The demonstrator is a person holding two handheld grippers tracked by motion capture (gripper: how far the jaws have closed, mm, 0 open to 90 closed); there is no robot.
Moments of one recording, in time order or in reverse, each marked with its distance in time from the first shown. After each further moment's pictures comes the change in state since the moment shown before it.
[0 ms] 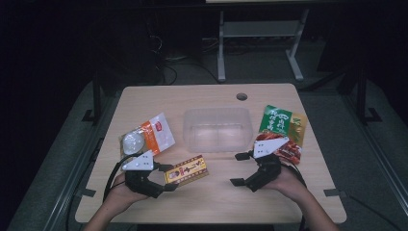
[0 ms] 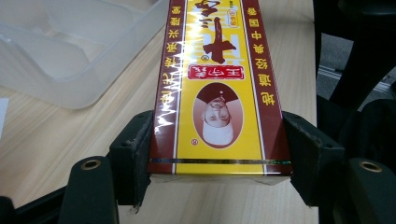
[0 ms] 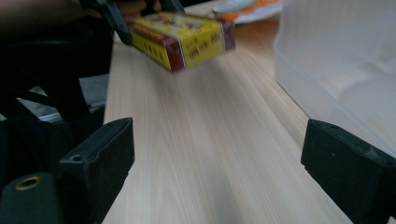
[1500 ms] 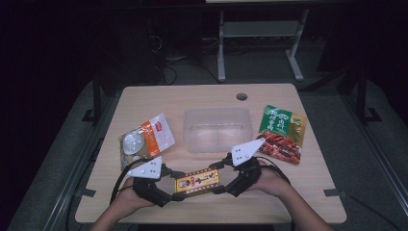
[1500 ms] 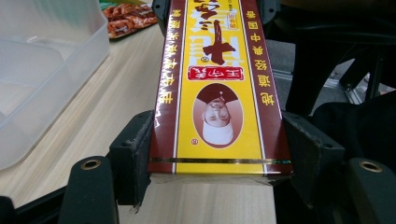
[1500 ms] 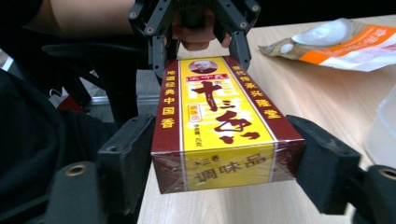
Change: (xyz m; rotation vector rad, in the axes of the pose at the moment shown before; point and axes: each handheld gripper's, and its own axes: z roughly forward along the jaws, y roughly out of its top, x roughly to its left) left arm -0.019 0.011 0.015 -0.064 -0.165 0.088; right arm 0.024 0.034 0.040 -0.018 0.223 -0.176
